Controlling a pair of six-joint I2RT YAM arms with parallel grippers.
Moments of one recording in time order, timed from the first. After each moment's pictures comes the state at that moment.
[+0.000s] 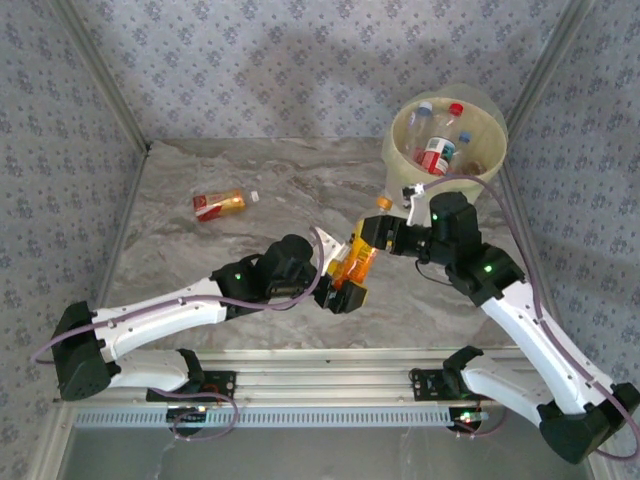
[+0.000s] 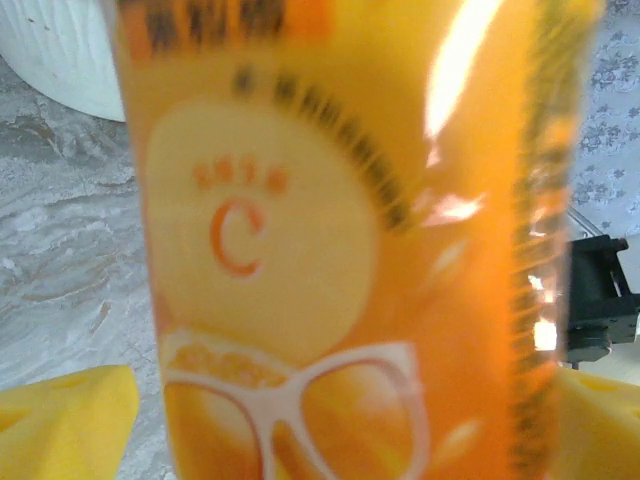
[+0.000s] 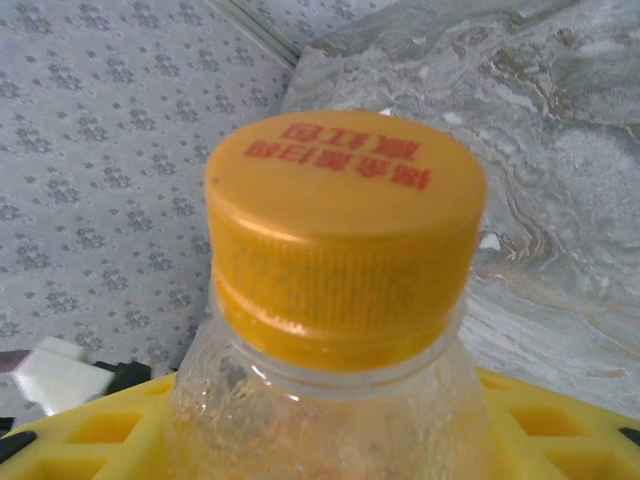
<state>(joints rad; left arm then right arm) -1.10 1.23 0.96 -0.22 0.13 -0.42 0.53 0.93 1.06 -0.54 -0.35 0.68</state>
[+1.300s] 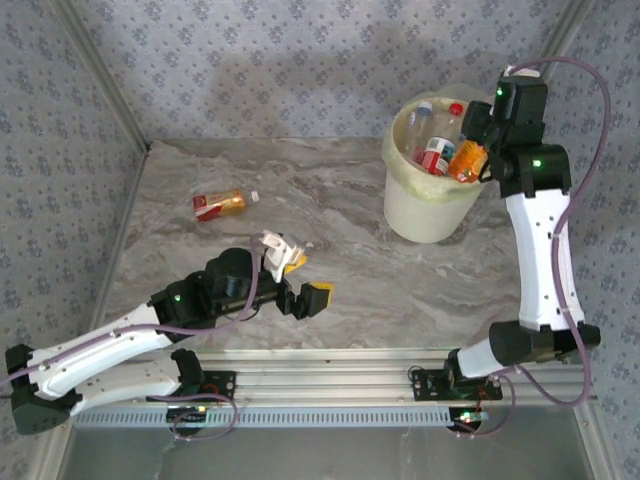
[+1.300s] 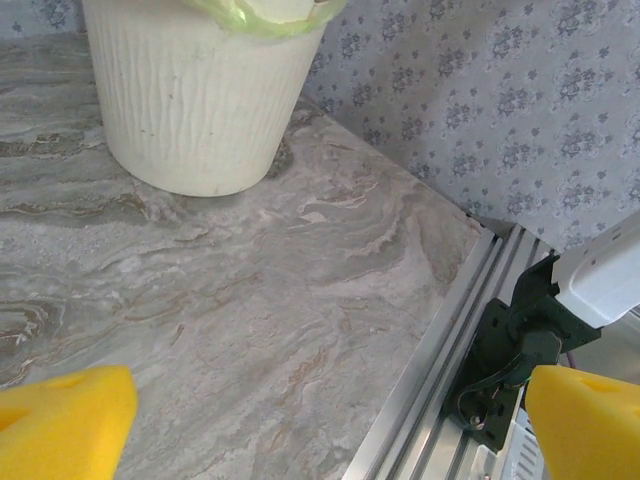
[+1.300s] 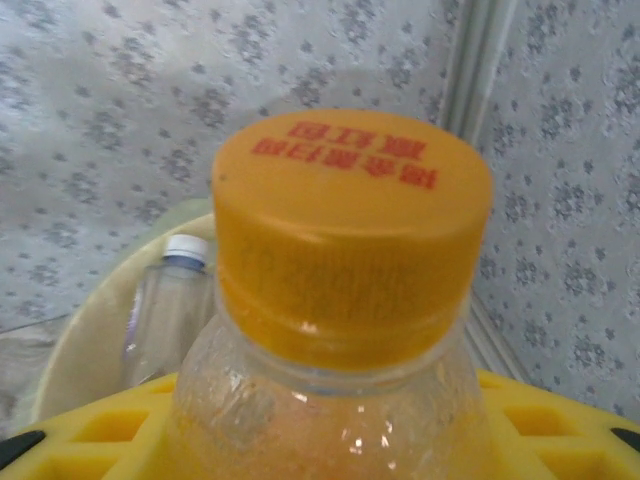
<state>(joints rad) -1.11 0.87 0.85 -0.31 0.01 -0.37 0.08 1.47 1.97 -0.93 0.31 0.20</state>
